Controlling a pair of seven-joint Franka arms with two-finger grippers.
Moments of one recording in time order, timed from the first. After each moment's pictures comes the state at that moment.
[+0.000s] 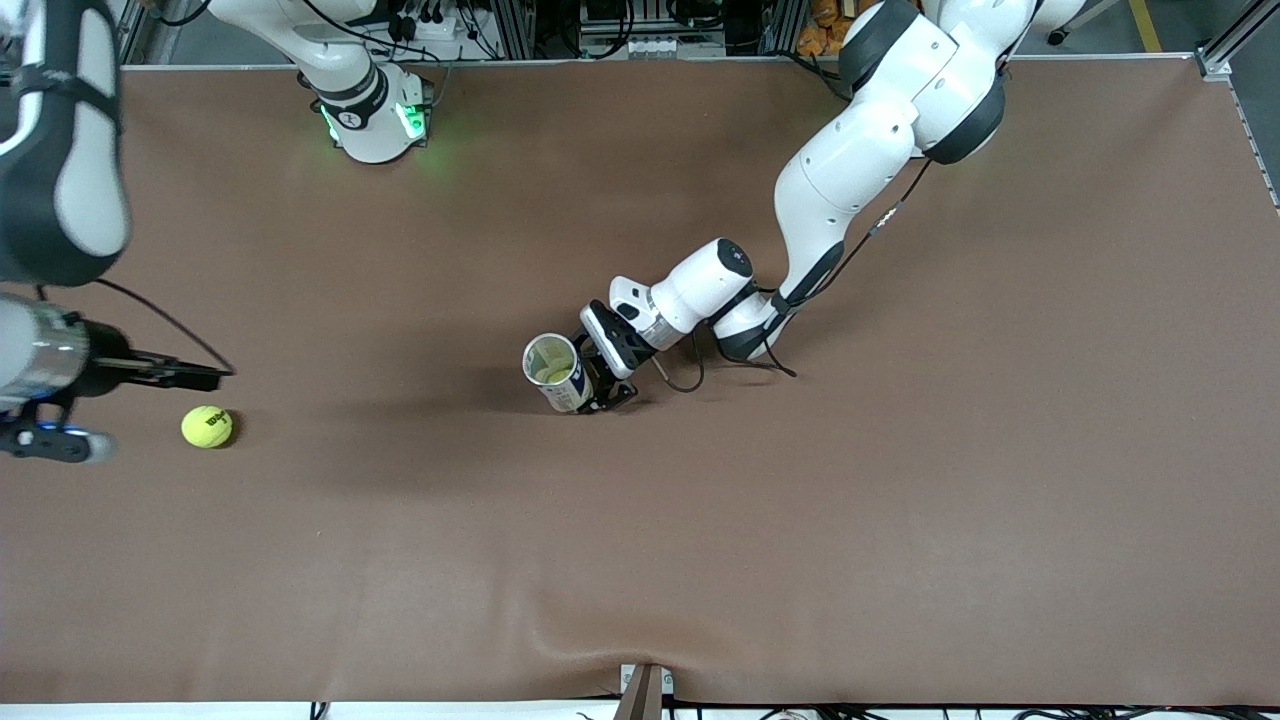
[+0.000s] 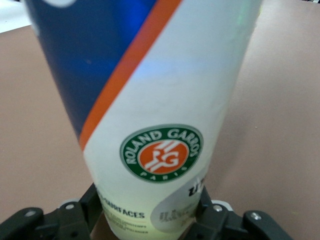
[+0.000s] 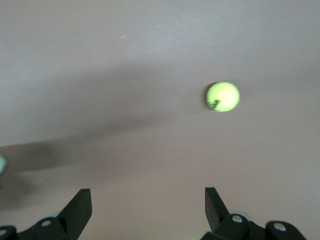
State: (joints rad) left arm -0.50 1.12 -0.39 -1.57 0.33 3.53 0.12; right arm 0.02 0.40 -0.09 -1.30 -0.01 1.50 0.10
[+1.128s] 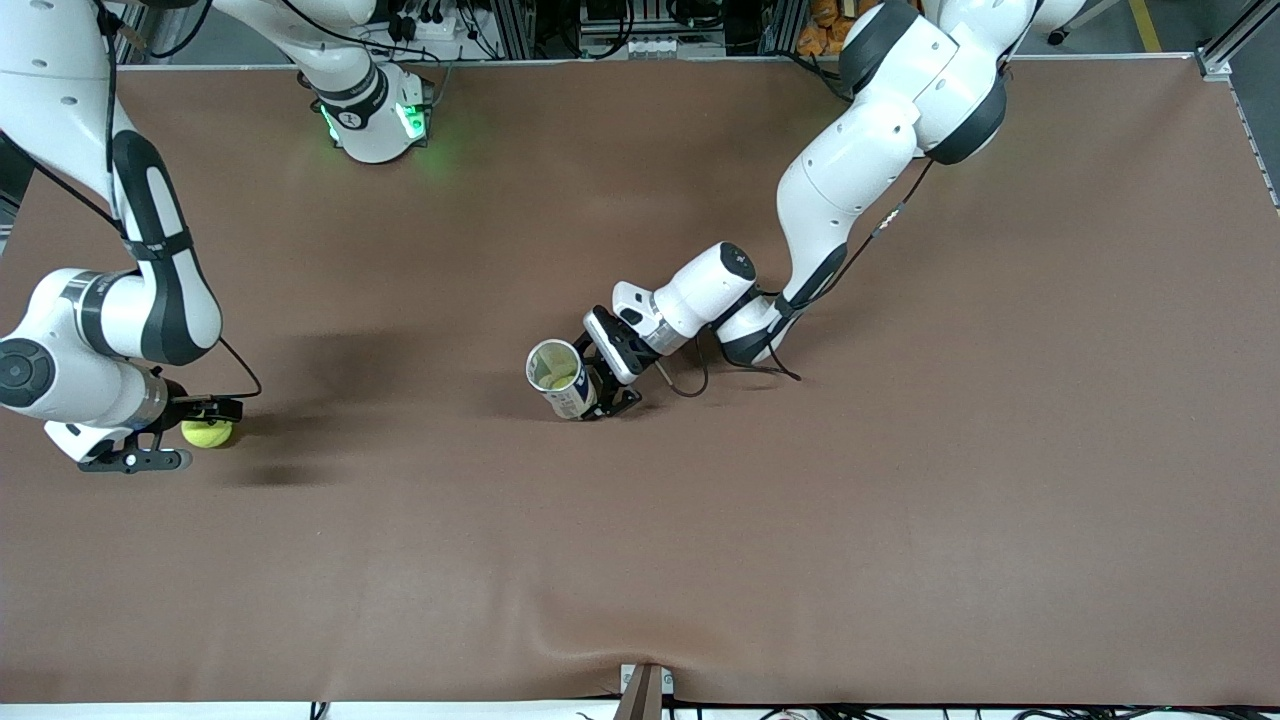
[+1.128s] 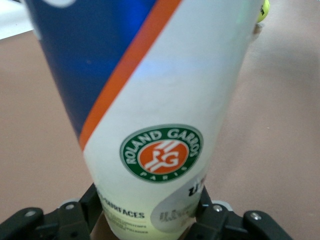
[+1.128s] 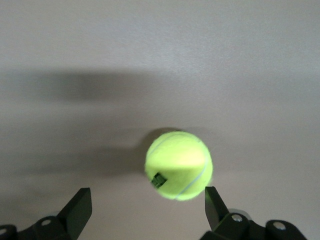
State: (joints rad) left arm -0.50 1.12 -0.37 -1.56 0.33 3.53 0.12; right arm -0.14 0.52 -0.09 -1.85 -0.15 2.29 -0.17
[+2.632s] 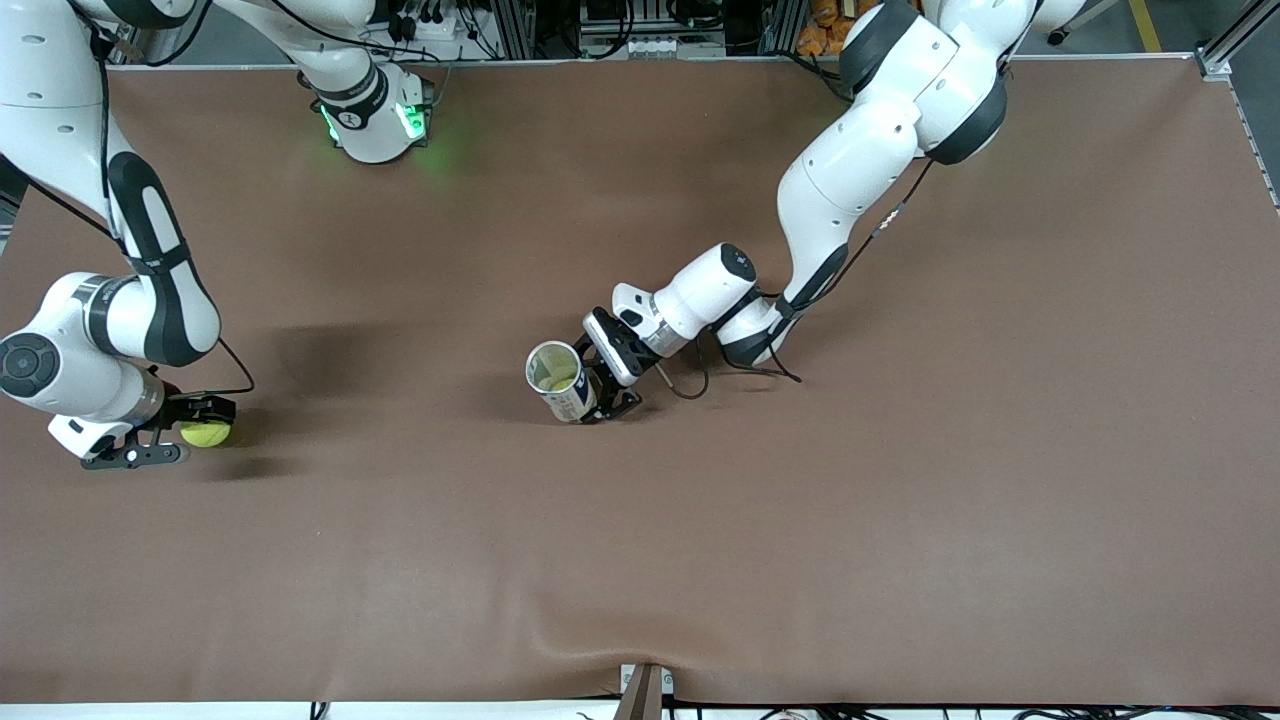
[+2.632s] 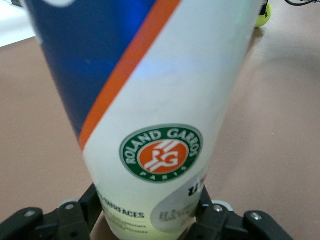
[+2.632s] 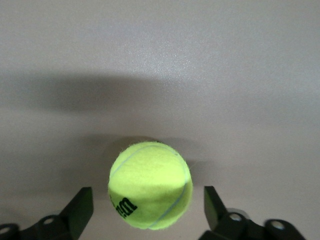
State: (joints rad) left arm -0.50 1.12 -0.37 -1.55 0.33 3.53 0.12; right arm -0.20 0.56 -0.09 -1.87 -0.16 2.40 -0.27
